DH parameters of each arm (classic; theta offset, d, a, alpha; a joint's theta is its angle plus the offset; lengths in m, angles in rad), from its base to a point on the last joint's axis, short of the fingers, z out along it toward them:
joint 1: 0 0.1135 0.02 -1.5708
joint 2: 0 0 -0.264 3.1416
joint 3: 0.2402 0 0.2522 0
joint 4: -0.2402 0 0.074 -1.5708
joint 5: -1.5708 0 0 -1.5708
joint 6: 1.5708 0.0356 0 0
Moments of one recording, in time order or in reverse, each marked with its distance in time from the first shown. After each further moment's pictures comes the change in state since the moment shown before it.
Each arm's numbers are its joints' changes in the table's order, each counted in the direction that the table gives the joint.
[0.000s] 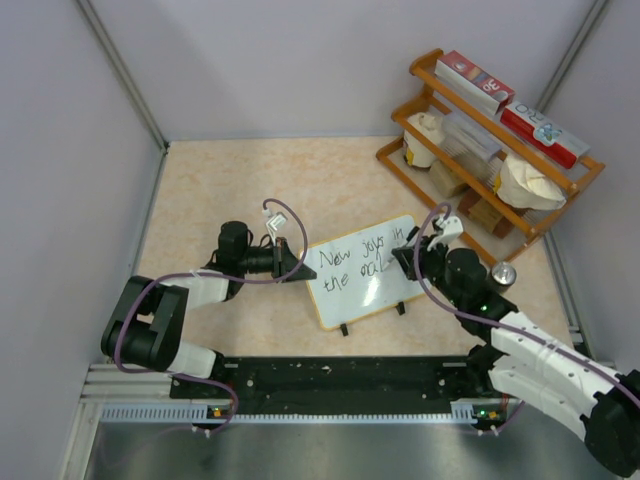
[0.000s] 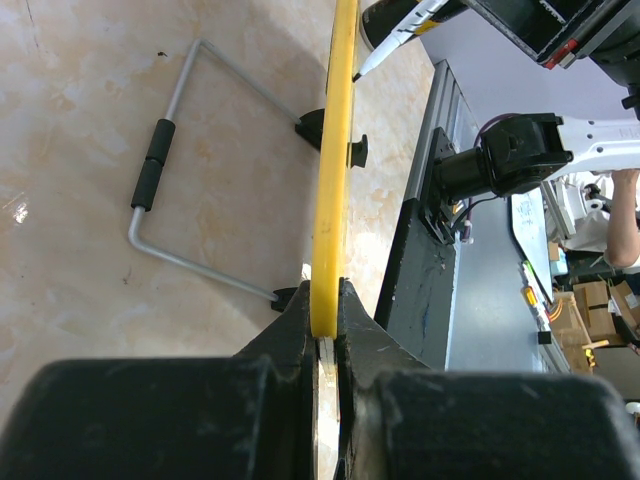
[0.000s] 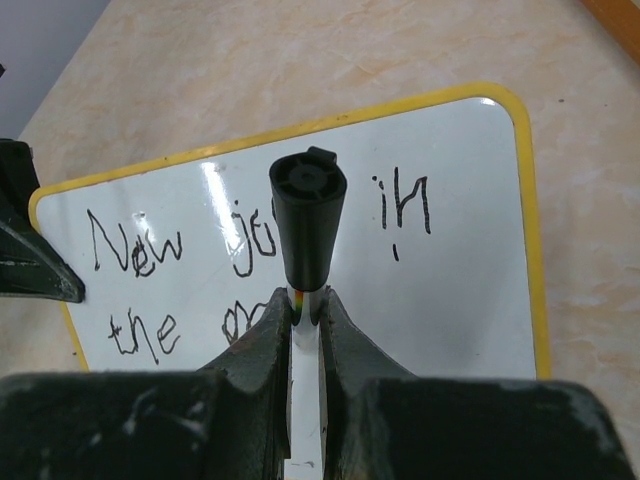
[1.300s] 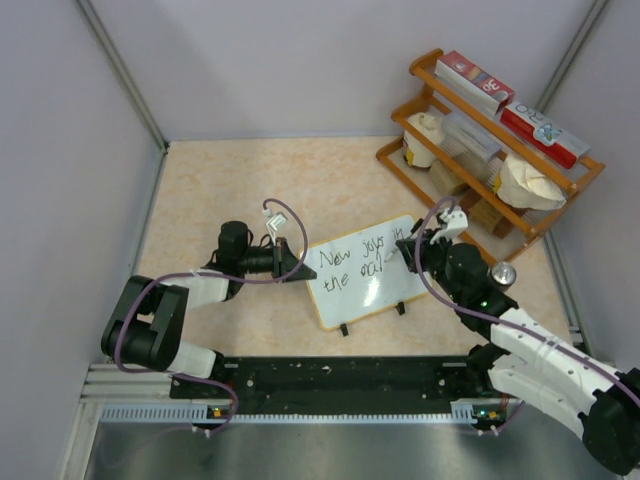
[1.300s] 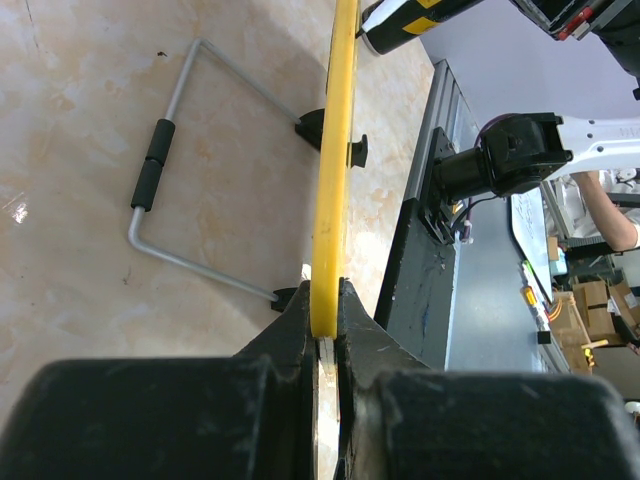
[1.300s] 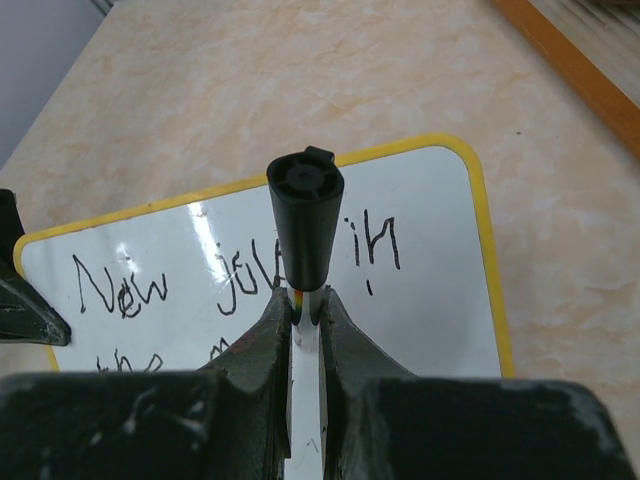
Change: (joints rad) left arm 0.000 0.002 0.001 0.000 -0.001 0.000; right arm -0.014 0.021 0.040 0.006 -0.063 -0.011
